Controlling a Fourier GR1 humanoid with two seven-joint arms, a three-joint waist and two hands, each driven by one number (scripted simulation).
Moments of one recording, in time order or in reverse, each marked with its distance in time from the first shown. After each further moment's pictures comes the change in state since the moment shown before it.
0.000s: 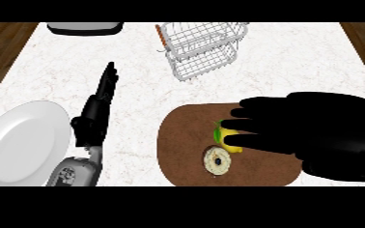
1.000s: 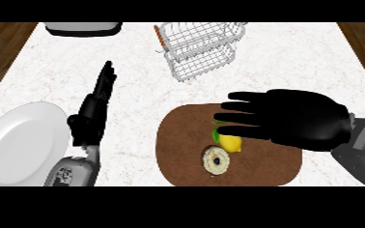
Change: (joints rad) left arm 0.000 -0.010 0.030 -0.011 -0.016 -0.026 0.017; right arm 0.012 -0.062 0.205 0.194 0.407 -0.439 -0.393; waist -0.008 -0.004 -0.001
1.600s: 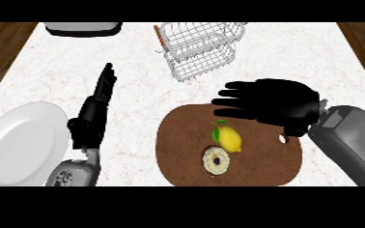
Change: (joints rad) left arm 0.021 -0.016 0.003 -0.021 -0.021 -0.011 0.005; right arm -0.021 0.111 0.001 0.204 0.129 -0.038 -0.044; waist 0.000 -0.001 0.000
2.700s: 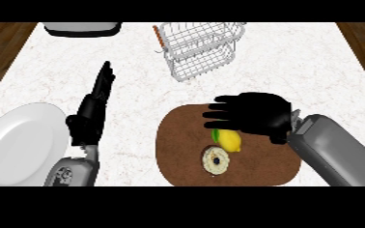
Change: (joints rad) left arm -0.016 -0.009 0.040 0.030 -0.005 -0.028 -0.021; right arm 0.041 0.100 0.065 0.086 0.103 -0.028 -0.027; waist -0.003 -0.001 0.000
